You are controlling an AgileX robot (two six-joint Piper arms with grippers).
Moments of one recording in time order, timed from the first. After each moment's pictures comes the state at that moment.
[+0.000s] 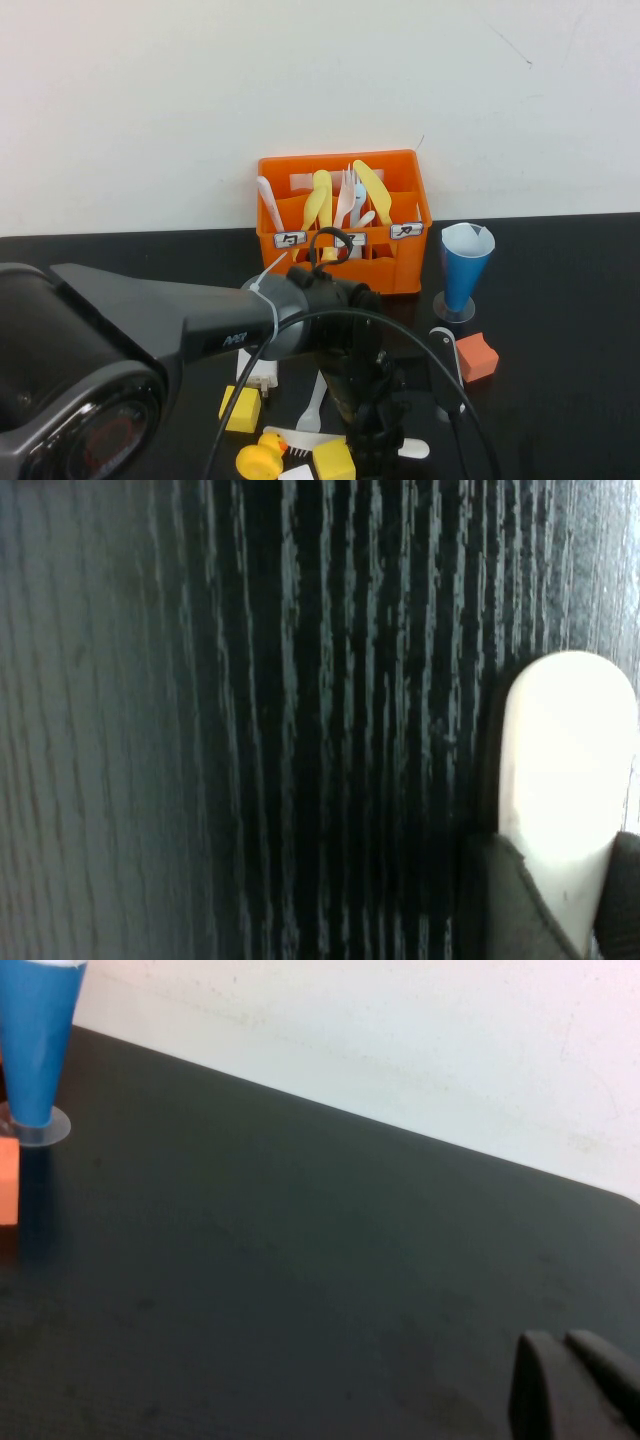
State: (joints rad) right arm -0.01 -0.01 0.03 -0.17 0.40 -0.17; left arm -0.72 2.16 -1.34 -0.35 0.68 1.05
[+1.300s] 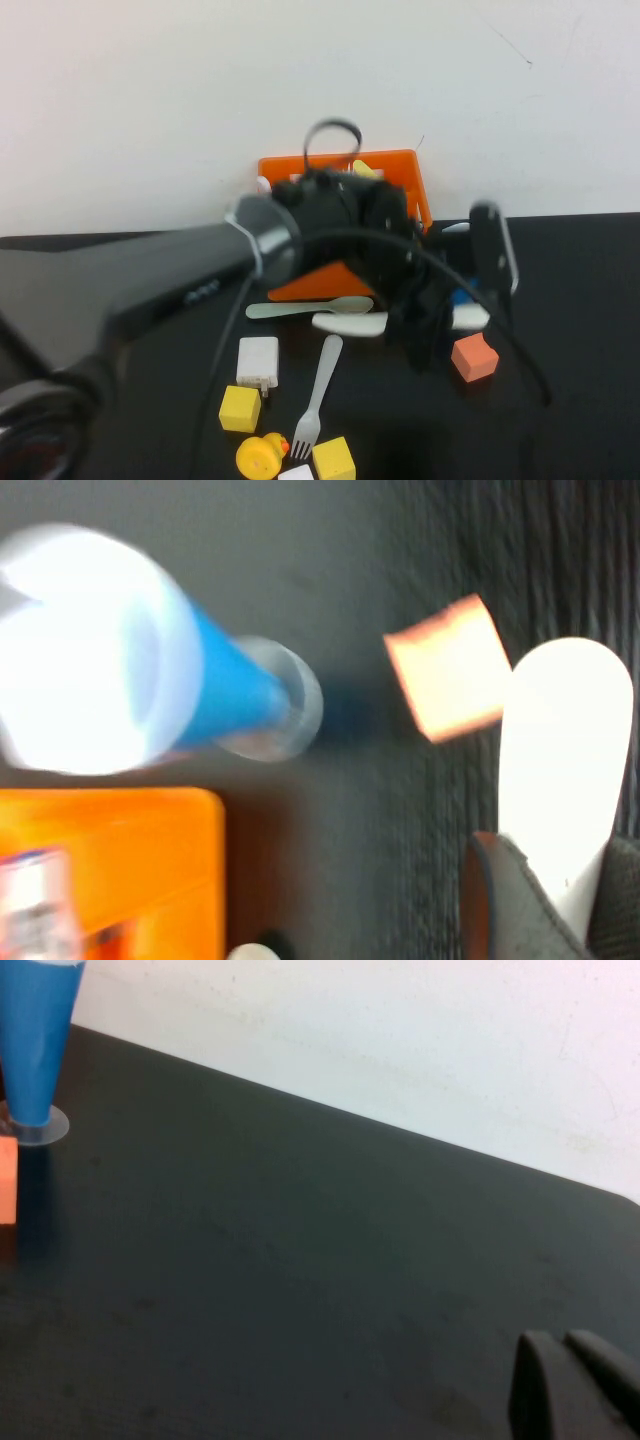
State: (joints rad) right arm -0.01 -0.01 0.03 -0.18 0.40 -0.17; left arm -0.72 2.05 -1.57 -0.26 0.68 0.98
